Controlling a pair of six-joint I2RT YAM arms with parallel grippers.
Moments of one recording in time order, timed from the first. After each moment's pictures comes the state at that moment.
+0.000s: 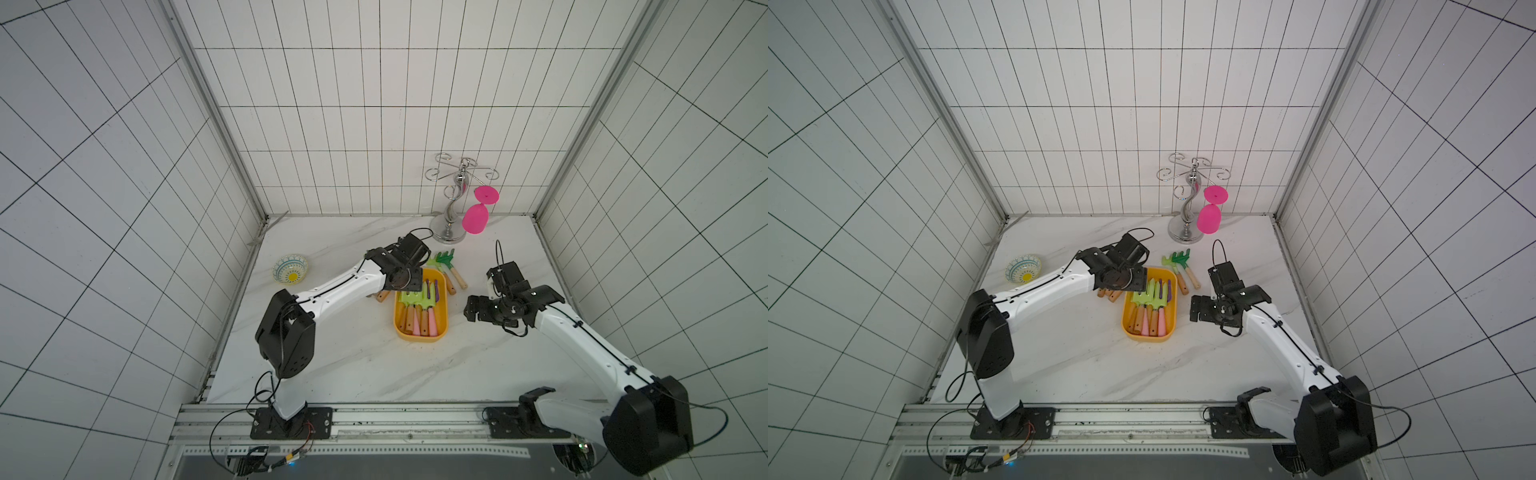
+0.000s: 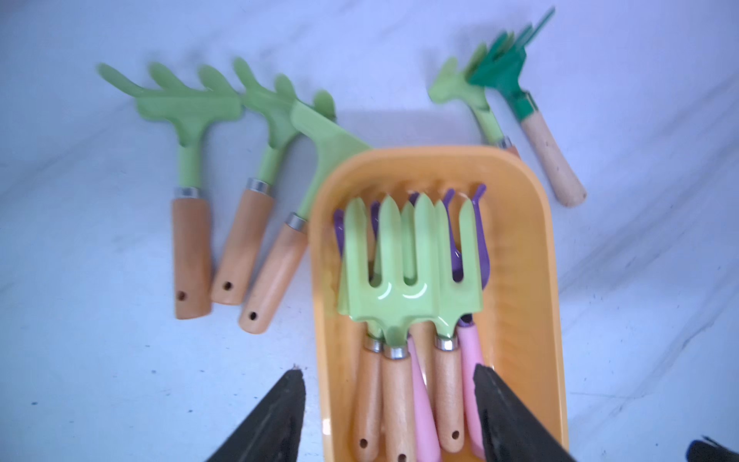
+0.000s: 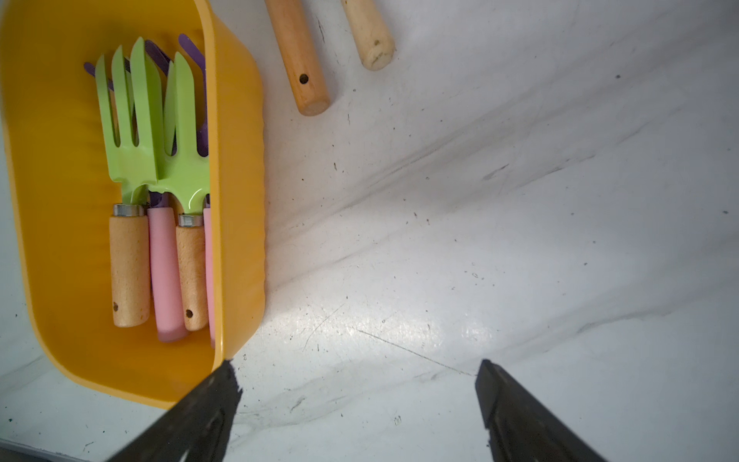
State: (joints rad) left arm -0.71 1.81 1.57 -0.81 -0.13 -0.62; right arm 0.42 1.20 0.87 -0.84 -0.08 0.39
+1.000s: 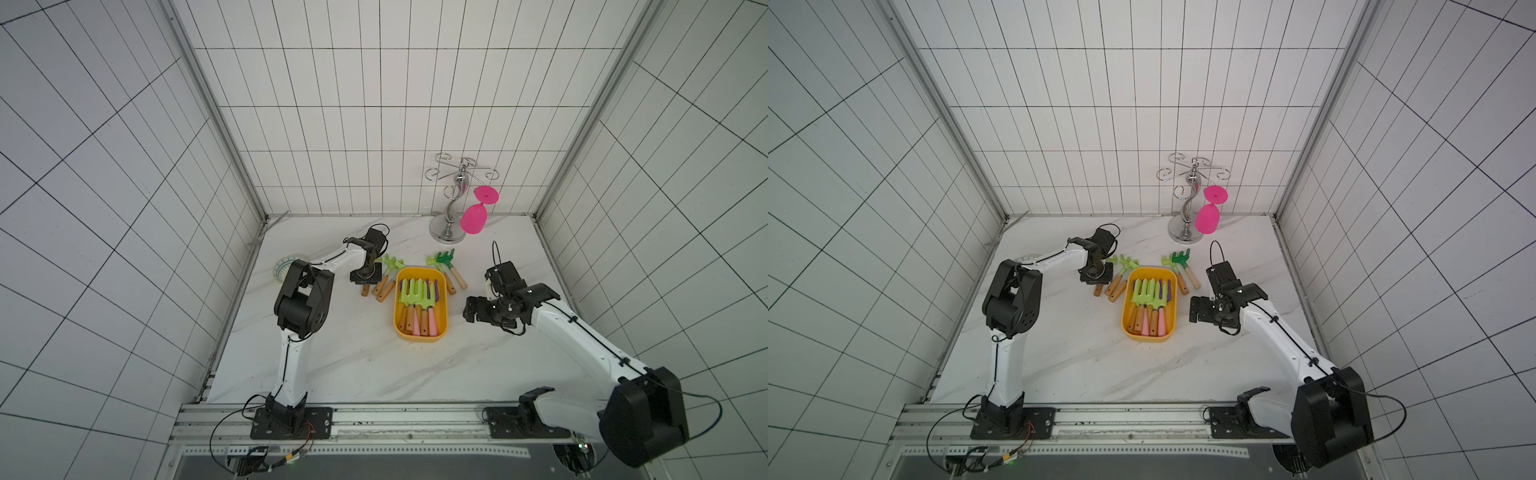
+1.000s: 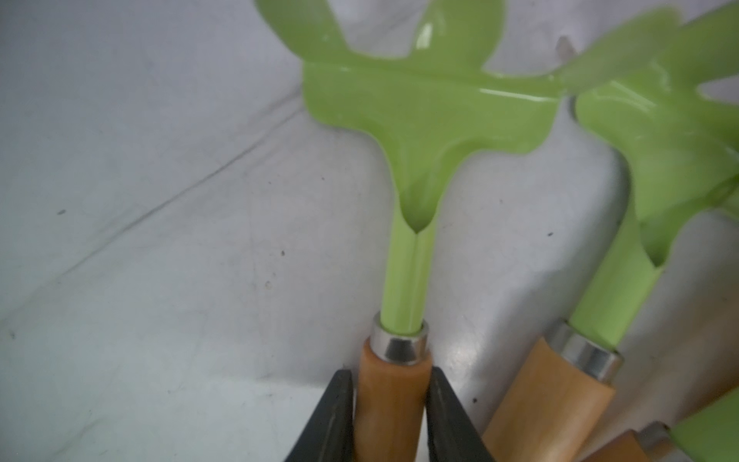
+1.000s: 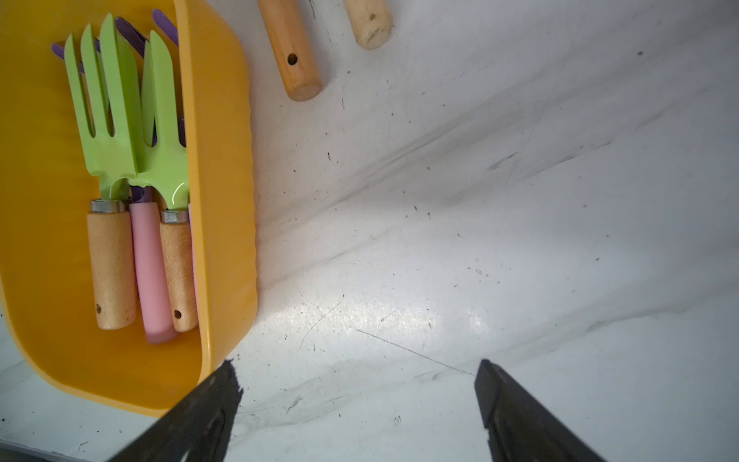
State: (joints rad) left arm -0.44 2.15 1.61 -0.80 -0.08 -0.43; right arm 0.42 1.23 0.87 -0.84 -0.09 0.40
